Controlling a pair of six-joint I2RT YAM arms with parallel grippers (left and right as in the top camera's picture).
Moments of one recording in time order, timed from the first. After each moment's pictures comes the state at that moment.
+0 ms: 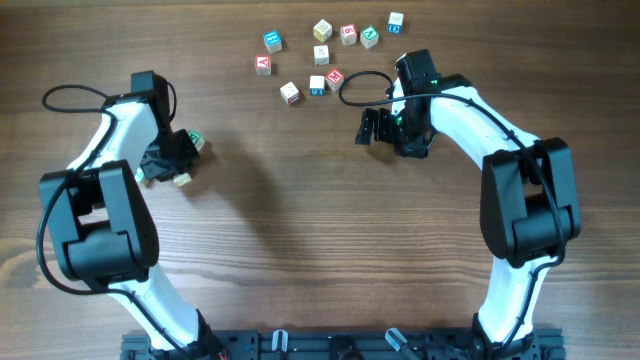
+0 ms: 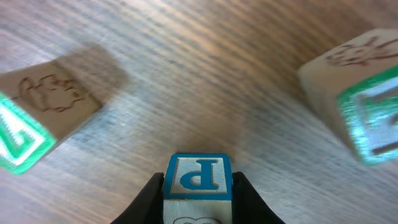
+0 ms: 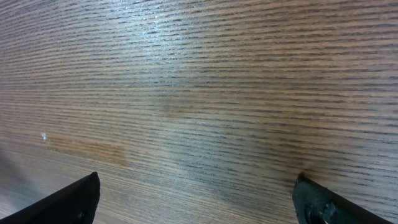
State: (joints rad) left arm 0.16 1.98 1.32 -0.93 -0.11 -0.36; right arm 0.27 2.09 1.45 -0.76 -0.34 0.39
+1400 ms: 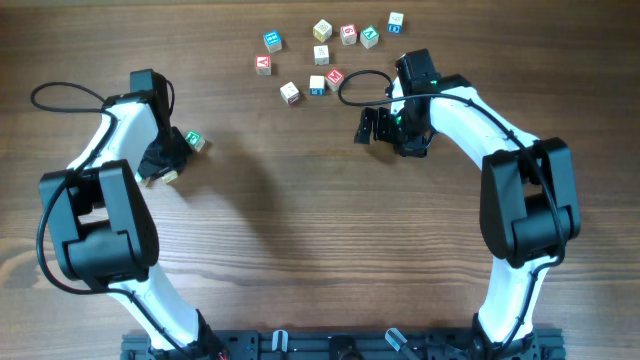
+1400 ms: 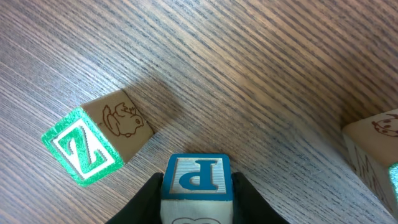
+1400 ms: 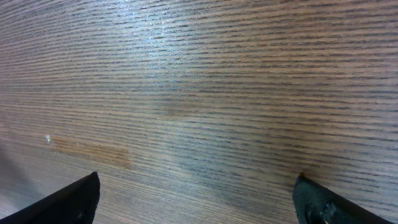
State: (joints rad) left arm 0.16 1.98 1.32 -0.88 -0.24 -0.45; right arm 0.27 2.09 1.45 -0.75 -0.34 0.39
